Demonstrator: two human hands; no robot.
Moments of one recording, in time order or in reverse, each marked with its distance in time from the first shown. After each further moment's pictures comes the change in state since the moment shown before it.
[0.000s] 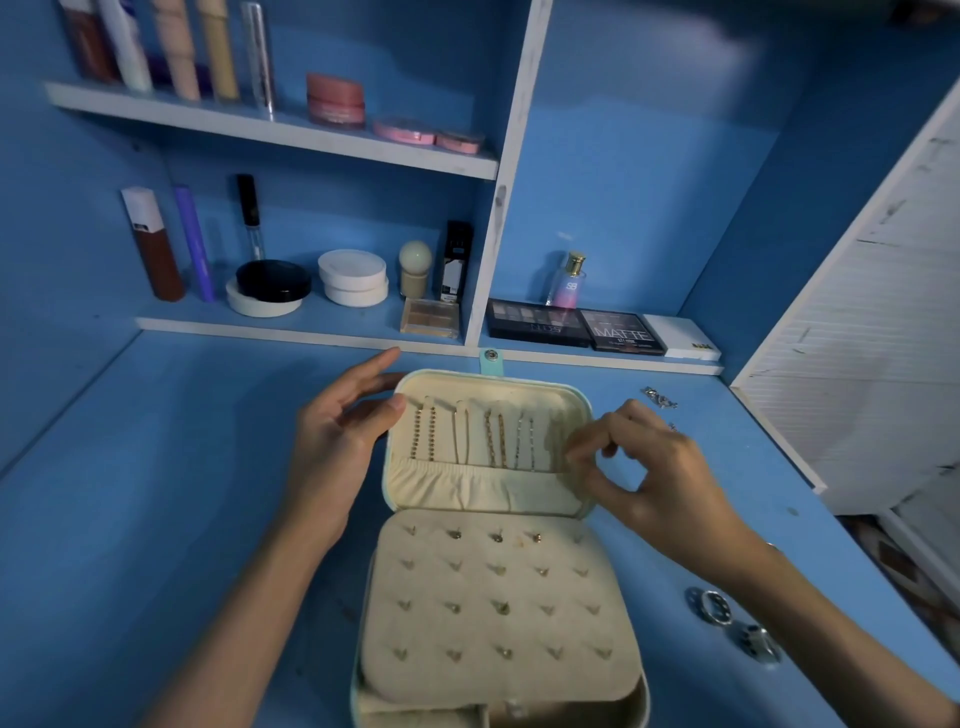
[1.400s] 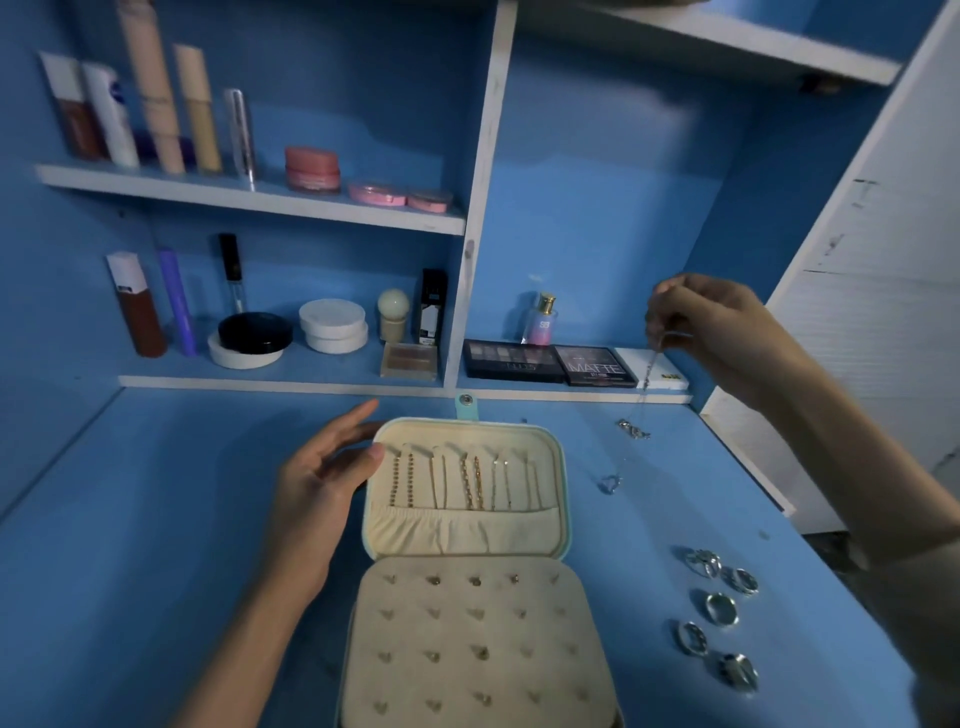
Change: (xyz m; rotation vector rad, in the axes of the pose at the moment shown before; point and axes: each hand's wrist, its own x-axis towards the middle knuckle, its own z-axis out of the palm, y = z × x) left_hand -0.001 0.002 0.000 0.025 0.011 -0.037; right_hand 0.098 0.029 -0.099 0.628 0.205 0.448
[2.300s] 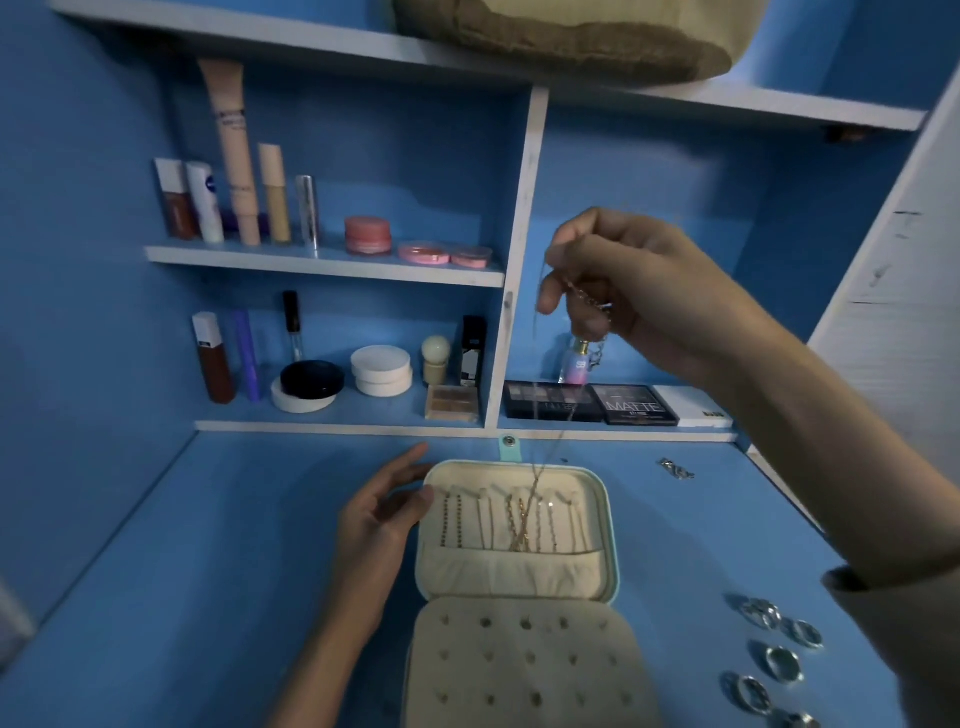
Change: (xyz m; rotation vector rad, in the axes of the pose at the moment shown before) left_hand 0.001 0.002 0.001 -0.018 0.000 -0.024; right_hand -0.019 -0.100 0.096 0.095 -0.291 -0.143
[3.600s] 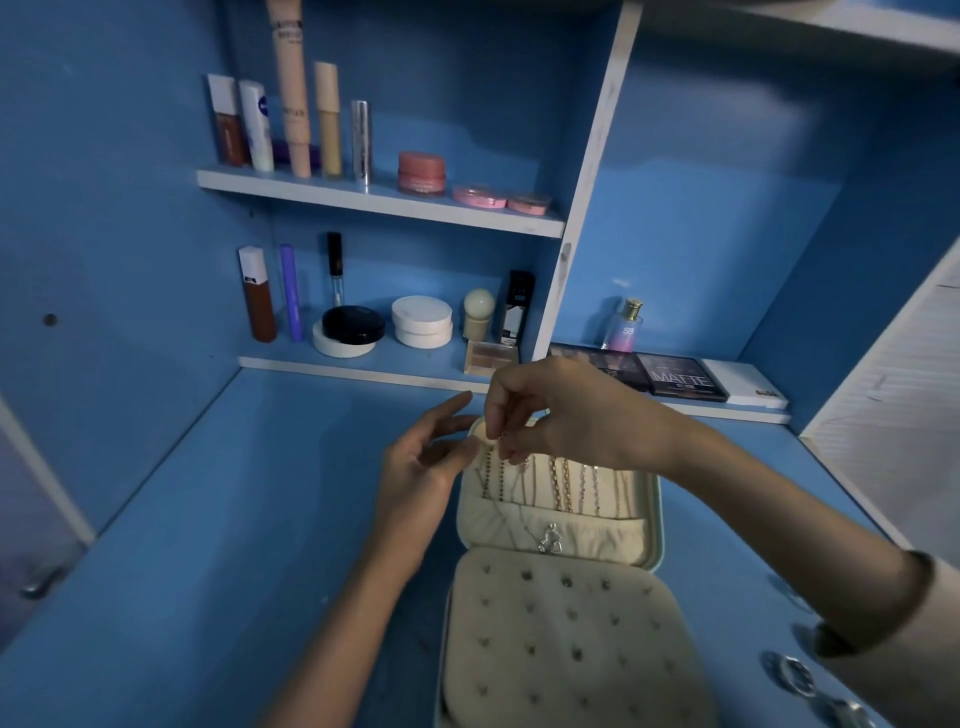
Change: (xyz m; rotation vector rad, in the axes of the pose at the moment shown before) left_hand 0.003 -0.003 -0.001 -0.017 -0.016 0.051; right_hand -0.018 0.084 0.058 -0.618 -0.517 0.041
